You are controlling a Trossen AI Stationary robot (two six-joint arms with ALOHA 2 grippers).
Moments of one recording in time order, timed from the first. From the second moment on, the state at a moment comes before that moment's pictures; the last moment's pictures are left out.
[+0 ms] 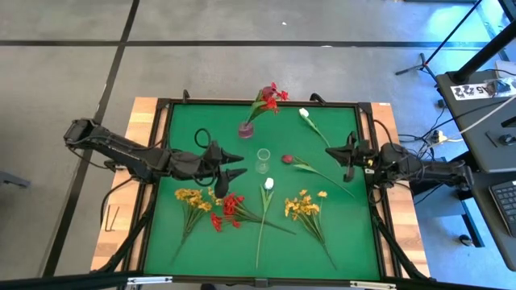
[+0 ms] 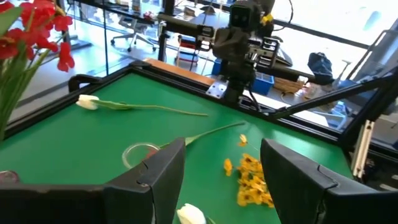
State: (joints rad) left arm -0.24 1.18 0.74 0.20 -0.51 -0.36; right arm -0.06 0.16 0.14 0.07 0.14 0.11
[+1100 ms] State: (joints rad) left arm -0.10 1.37 0.74 0.23 -0.40 -0.43; right arm -0.06 0.23 0.20 0.05 0.26 0.36
